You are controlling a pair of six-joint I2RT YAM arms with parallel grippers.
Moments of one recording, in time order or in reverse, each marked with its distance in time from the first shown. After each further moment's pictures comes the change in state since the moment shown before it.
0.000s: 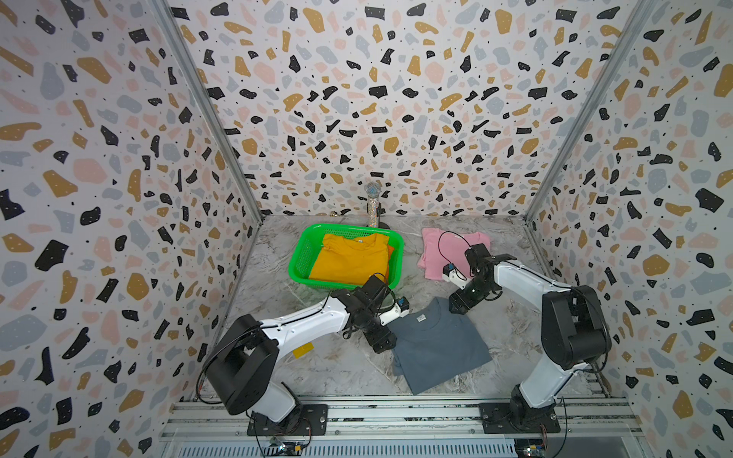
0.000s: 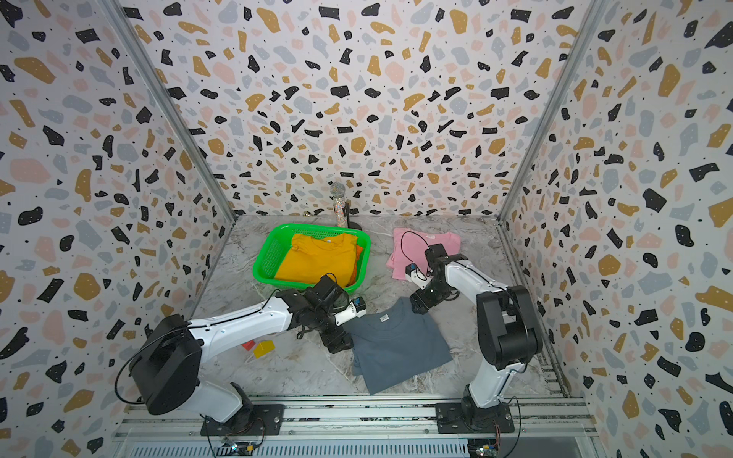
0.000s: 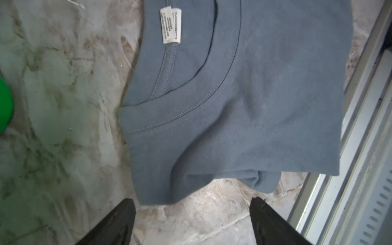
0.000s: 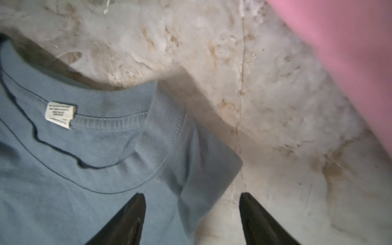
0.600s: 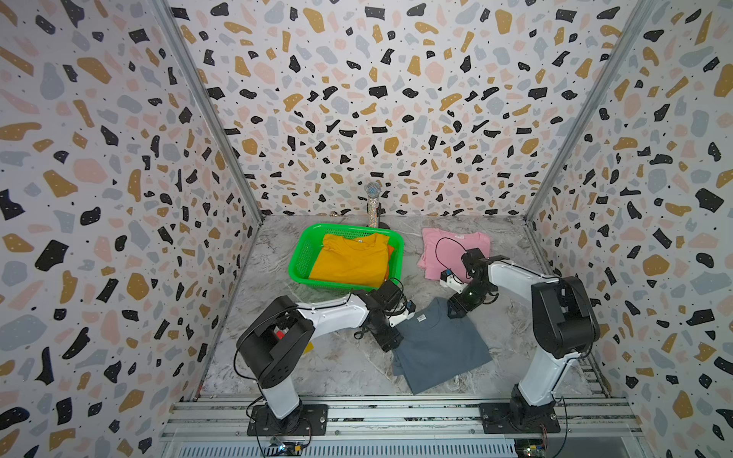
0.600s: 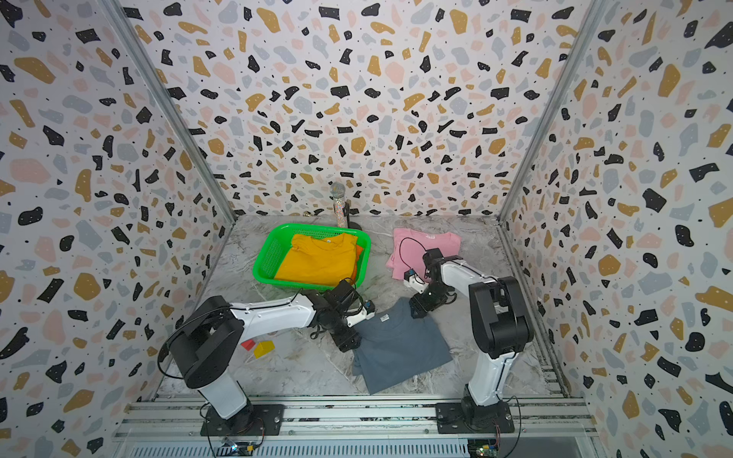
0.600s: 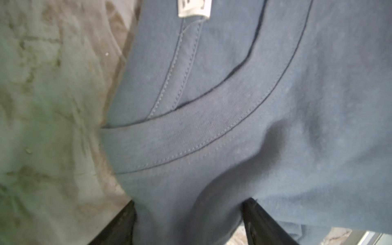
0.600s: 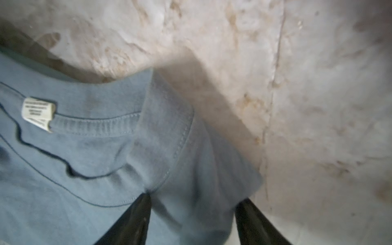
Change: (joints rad) left arm -0.042 0.194 0.063 0.045 -0.061 -0.060; right arm 0.002 0.090 0.013 -0.010 -0.029 -0.003
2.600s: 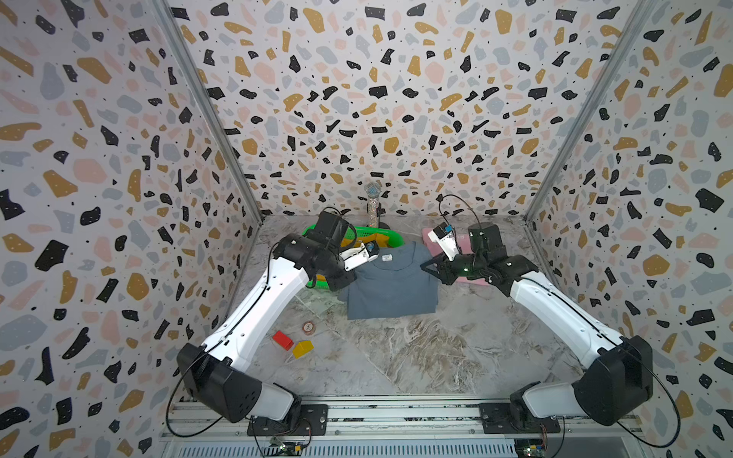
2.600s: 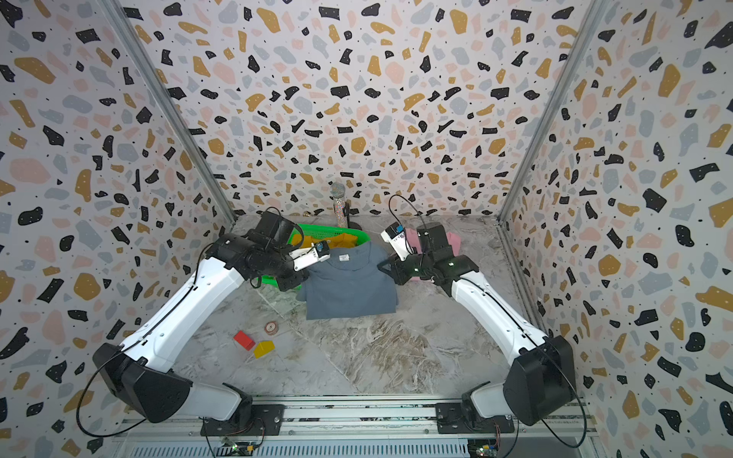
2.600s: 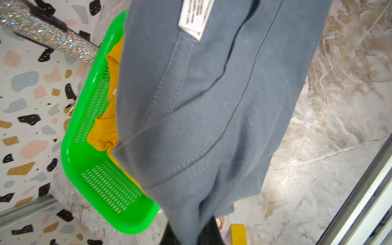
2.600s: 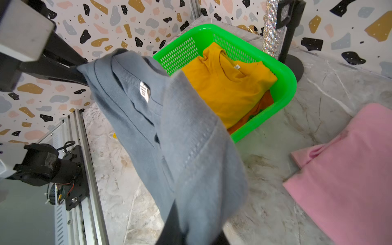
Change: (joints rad) left arm 0.399 -0.296 0.566 -0.613 -0.127 0.538; right arm 0.216 -0.412 0.093 0.396 -0.280 0.374
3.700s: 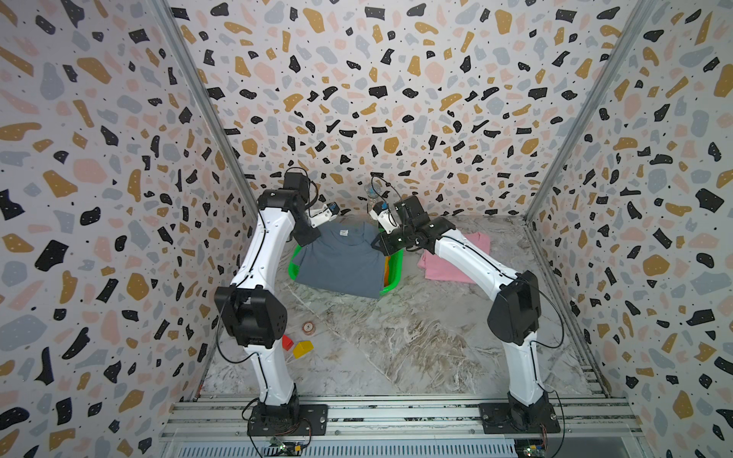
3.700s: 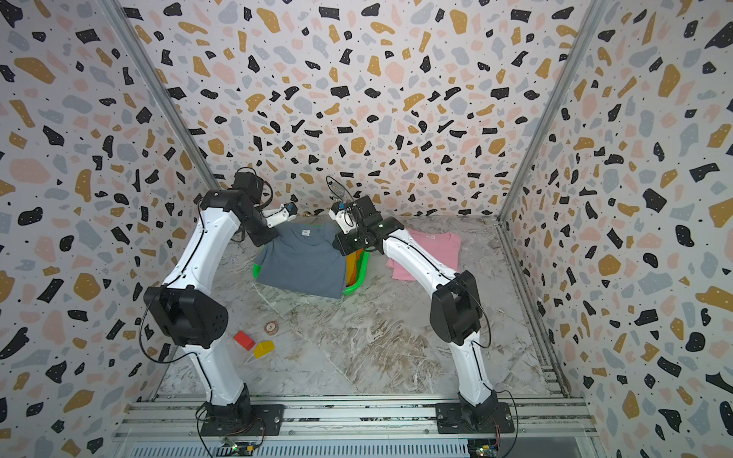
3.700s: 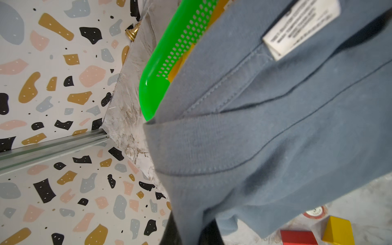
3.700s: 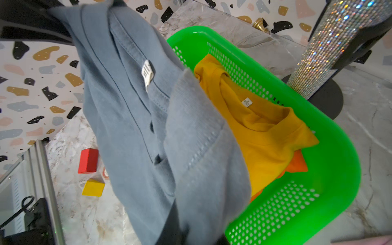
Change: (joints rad) left arm 0.322 0.515 0.531 -0.070 -0.163 0.151; right arm 0.158 0.748 0.848 -0.226 0.212 0.098
